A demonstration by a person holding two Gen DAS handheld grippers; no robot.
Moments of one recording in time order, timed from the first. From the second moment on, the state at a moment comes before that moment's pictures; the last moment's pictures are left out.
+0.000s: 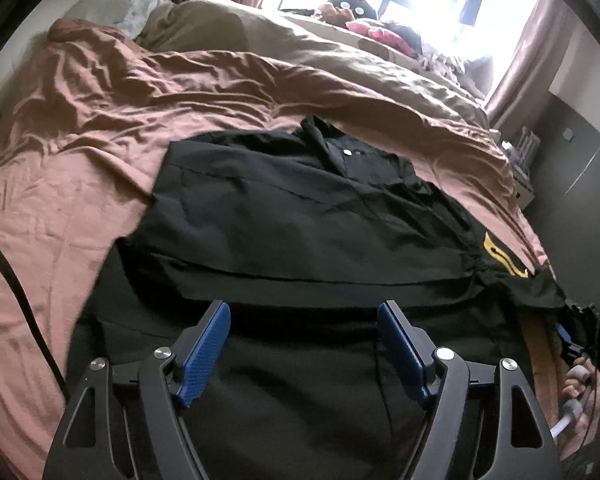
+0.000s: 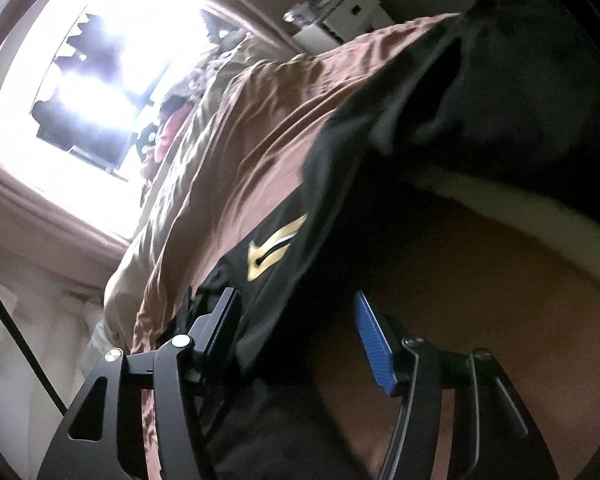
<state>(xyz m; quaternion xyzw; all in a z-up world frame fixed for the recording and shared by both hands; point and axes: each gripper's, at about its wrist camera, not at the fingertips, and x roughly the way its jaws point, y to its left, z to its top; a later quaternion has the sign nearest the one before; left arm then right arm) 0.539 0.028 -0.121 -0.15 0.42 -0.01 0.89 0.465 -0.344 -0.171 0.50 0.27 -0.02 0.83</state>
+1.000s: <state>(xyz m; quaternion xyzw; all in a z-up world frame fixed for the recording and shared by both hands) 0.552 0.042 -0.154 -0.22 0.42 -0.02 0.88 0.438 -0.214 -0.102 0.41 0.19 0.08 0.89</state>
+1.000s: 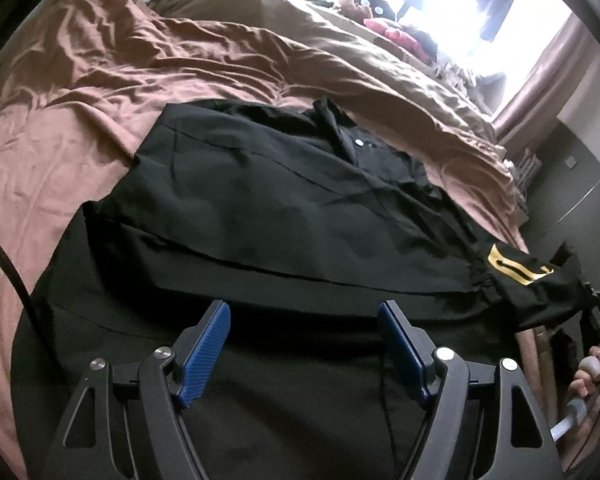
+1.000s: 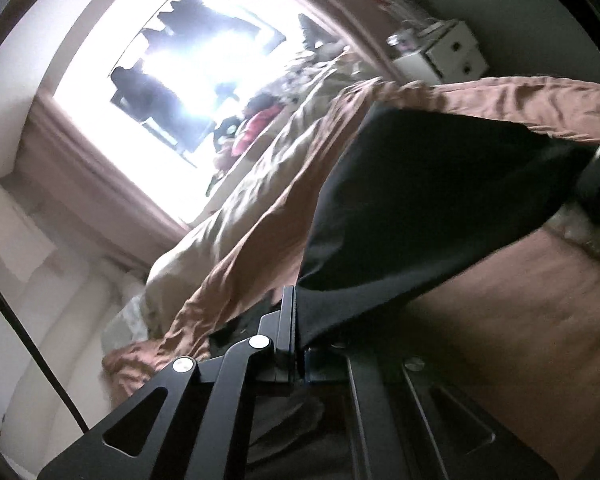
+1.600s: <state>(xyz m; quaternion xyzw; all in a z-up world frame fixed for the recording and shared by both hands) 0.539 0.068 -0.140 -0.30 0.39 -0.04 0.87 0.456 -0.095 -0.124 0.27 0.34 0.18 0.88</state>
